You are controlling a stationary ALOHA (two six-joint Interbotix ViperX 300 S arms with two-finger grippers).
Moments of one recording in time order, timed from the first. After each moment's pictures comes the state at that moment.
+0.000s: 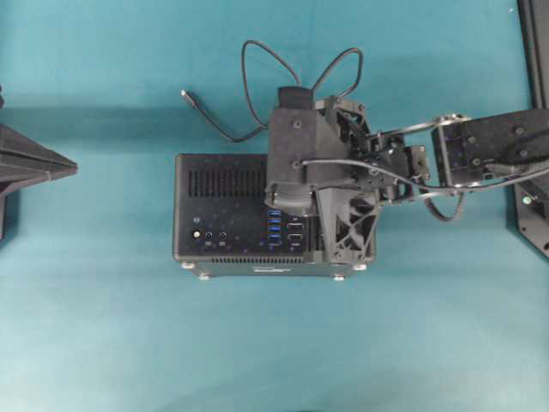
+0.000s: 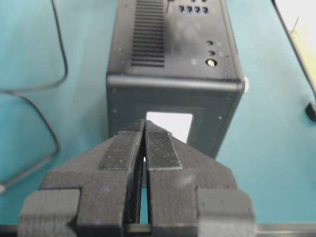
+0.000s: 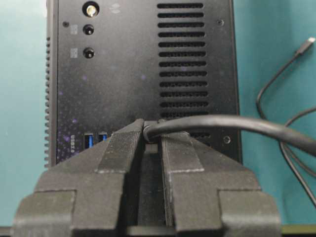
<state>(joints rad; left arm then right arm) -0.03 -1.08 1.10 0.01 0.19 -0.07 0.14 -0.11 0.23 -0.16 0.78 0.24</state>
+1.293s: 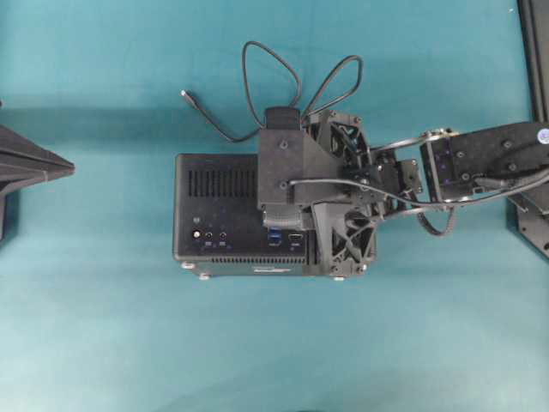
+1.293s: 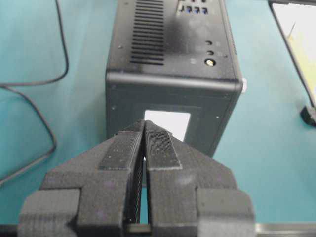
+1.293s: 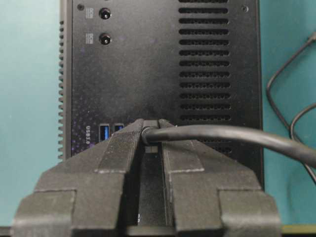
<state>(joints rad) -0.03 -1.09 1.11 0.01 0.19 -0.08 0.17 -0.08 0.20 -0.16 0.85 0.24</state>
